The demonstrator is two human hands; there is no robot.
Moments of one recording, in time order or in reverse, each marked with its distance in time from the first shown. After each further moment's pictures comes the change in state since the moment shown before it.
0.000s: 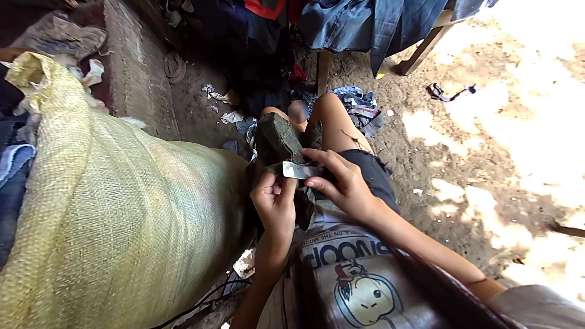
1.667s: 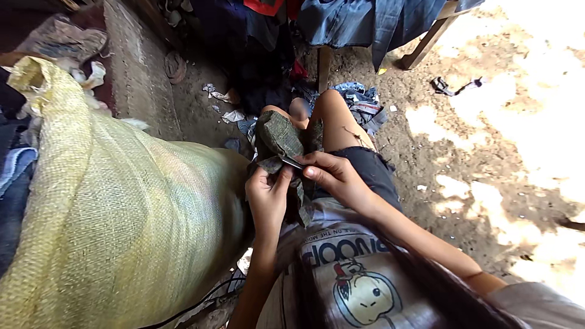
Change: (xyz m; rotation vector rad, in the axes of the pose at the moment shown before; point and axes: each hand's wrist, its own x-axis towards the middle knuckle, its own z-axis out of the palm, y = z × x) left_hand 0.016 0.005 -0.014 0.218 -0.117 -0.066; right_hand 0.008 -0.003 0.000 0.426 -0.120 0.217
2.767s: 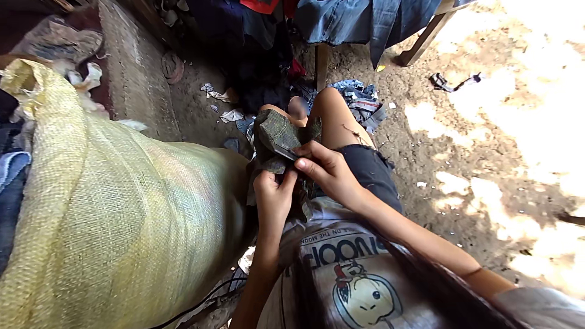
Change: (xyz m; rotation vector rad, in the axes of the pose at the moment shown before) left_hand 0.000 -0.005 0.006 0.083 -0.086 -0.045; right_hand 0.010 0.000 0.012 -0.086 0.099 -0.005
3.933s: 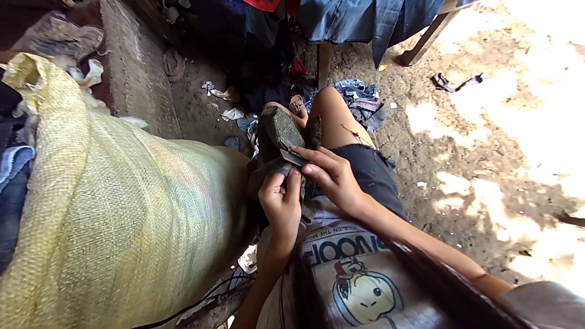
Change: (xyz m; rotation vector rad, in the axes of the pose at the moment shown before) left_hand -0.020 -0.010 0.018 -0.095 0.204 0.175; right_hand -0.016 0.012 0.002 -0.126 0.067 -0.065
